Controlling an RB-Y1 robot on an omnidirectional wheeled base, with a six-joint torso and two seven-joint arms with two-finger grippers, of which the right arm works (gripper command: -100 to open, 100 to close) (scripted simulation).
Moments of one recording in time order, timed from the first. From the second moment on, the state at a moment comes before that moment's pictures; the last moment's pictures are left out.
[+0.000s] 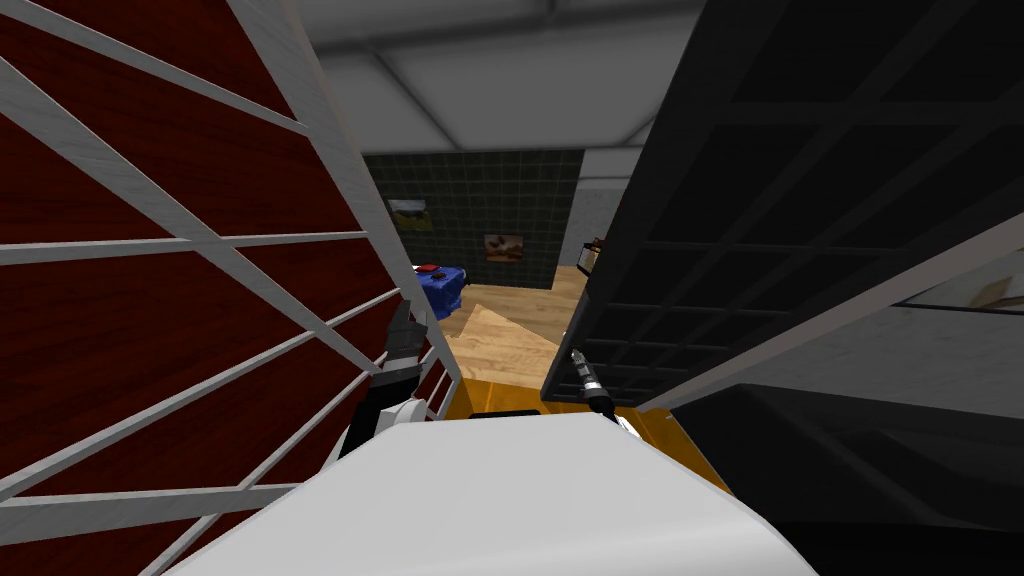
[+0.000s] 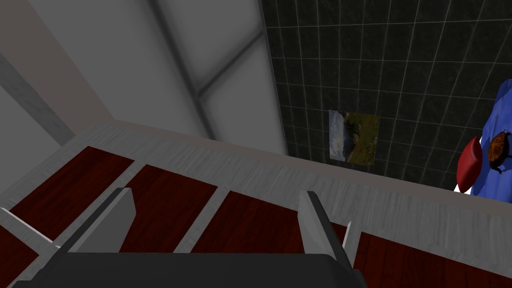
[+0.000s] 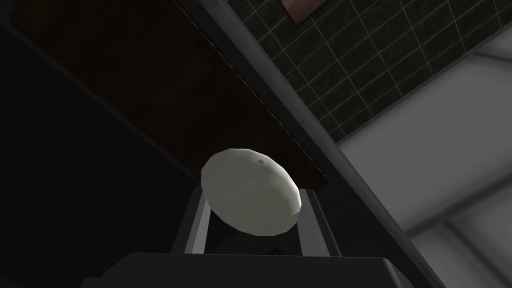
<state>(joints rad) 0.04 -0.24 -0.24 -0.68 0.17 -0.95 0.49</state>
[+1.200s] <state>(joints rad) 0.02 -0.25 -0.19 -0.67 0.06 -0.94 0.21</state>
